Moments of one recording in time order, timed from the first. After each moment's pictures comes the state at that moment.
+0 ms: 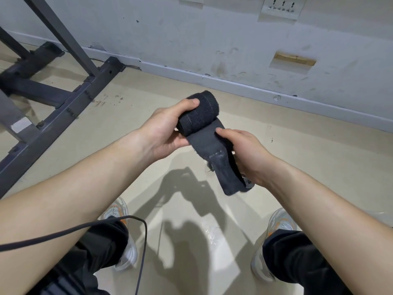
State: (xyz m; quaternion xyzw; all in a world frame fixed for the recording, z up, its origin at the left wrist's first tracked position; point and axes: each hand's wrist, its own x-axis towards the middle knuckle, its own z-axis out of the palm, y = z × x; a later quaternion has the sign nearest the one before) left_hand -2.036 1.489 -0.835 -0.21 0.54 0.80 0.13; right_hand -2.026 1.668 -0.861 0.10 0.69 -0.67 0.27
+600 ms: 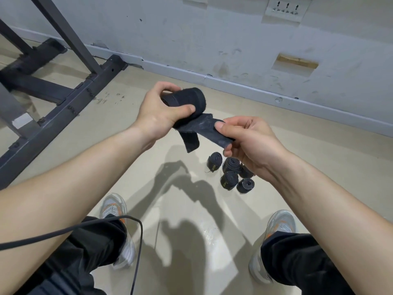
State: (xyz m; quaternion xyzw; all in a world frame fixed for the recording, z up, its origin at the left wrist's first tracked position) left_hand -2.052 1.464 -0.850 -0.12 0.79 0.60 -0.06; right_hand -2.028 1.669 -0.836 0.06 0.64 -0.73 0.21
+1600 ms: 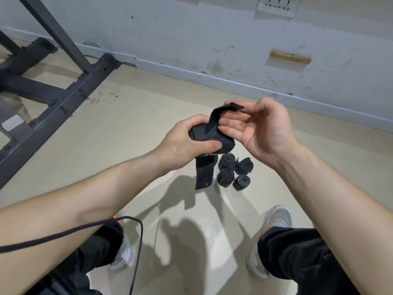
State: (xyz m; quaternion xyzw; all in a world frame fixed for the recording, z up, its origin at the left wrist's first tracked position) left_hand -2.012 1.514 -0.863 0.03 0.76 0.64 0.12; right_hand -2.043 1.693 -0.826 0.08 0.49 -0.85 0.21
